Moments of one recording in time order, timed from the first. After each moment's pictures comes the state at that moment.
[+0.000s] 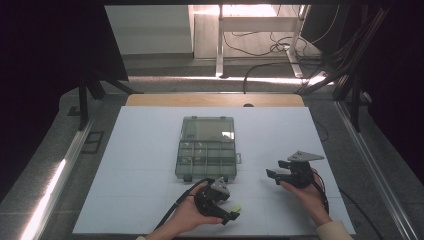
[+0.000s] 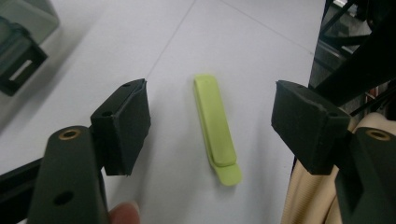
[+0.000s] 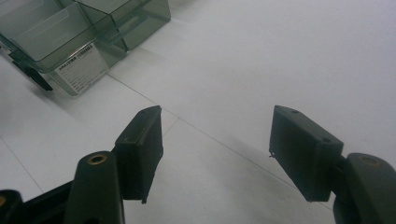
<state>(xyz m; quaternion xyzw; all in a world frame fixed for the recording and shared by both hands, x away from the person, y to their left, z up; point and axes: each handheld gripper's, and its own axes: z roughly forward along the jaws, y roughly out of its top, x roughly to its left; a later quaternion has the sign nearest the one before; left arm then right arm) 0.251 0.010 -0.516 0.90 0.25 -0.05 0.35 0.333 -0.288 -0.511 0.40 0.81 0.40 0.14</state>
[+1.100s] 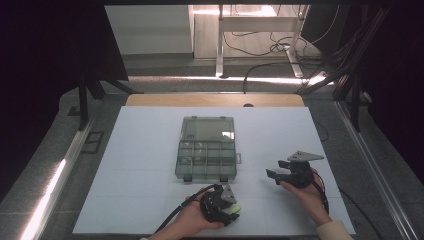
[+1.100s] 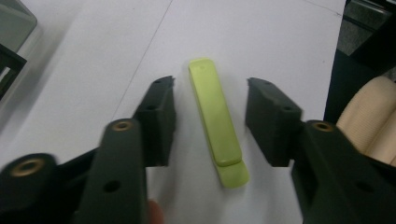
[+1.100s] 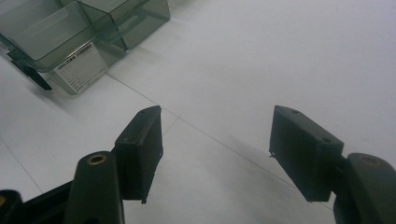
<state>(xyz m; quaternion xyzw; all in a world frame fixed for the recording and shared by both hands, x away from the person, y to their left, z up) 0.242 -0.003 -0.520 0.93 0.20 0.01 0.30 0.333 -0.288 -0.511 0.40 0.81 0.40 0.14</state>
